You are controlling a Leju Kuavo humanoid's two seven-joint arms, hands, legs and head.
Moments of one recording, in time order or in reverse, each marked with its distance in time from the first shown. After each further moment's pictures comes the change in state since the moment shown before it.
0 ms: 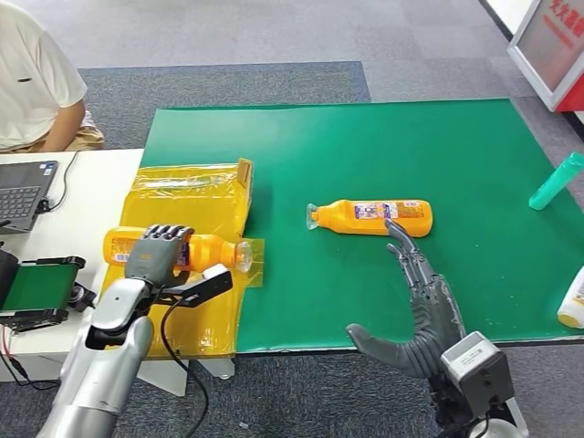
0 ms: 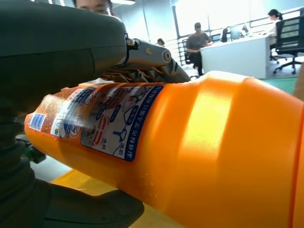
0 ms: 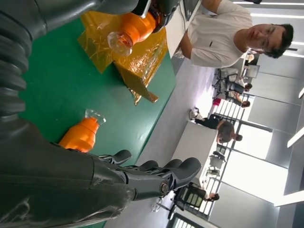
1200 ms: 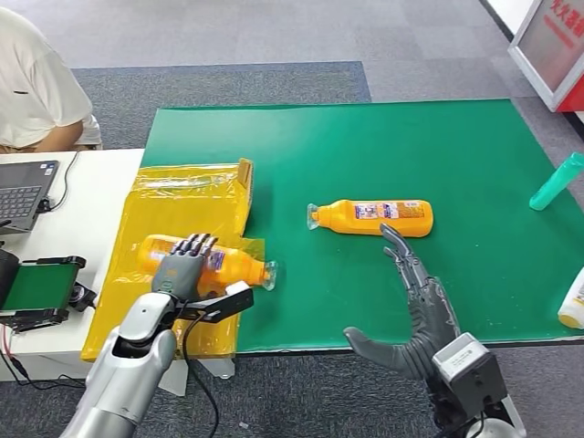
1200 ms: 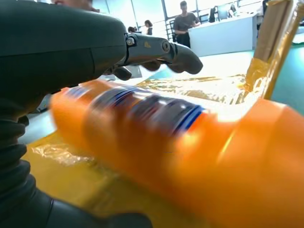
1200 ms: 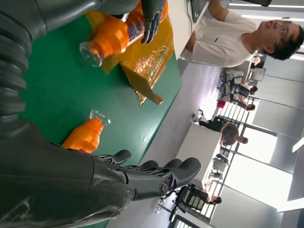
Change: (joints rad) left arm 0.005 -0.051 -0.047 0.144 0.011 0.062 0.005; right arm 0.004 -0.005 -0.003 0.012 0.024 0.008 -0.011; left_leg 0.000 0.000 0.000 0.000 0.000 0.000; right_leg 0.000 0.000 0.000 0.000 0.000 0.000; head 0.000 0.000
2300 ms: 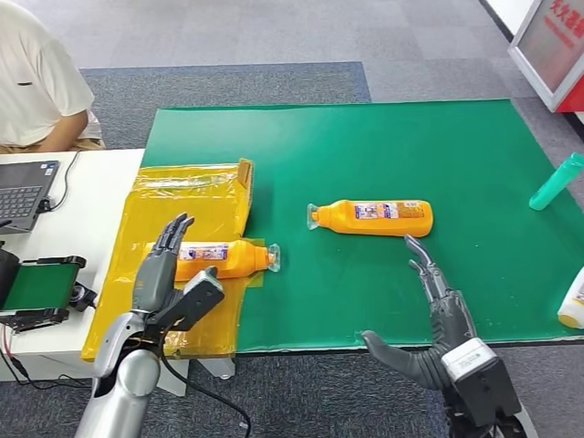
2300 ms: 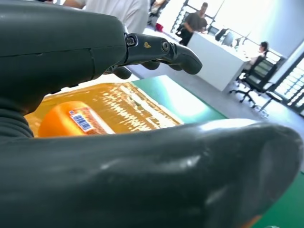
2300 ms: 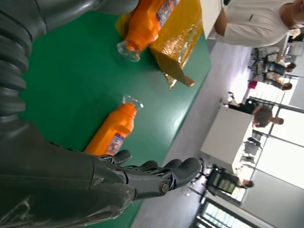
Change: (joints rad) left arm 0.231 -0.083 0.063 -0.414 0.508 0.046 -0.147; right arm 0.093 0.002 -0.054 -0.051 0.048 -0.045 0.052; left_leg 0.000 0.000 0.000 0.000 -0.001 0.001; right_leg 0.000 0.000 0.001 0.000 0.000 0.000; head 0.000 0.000
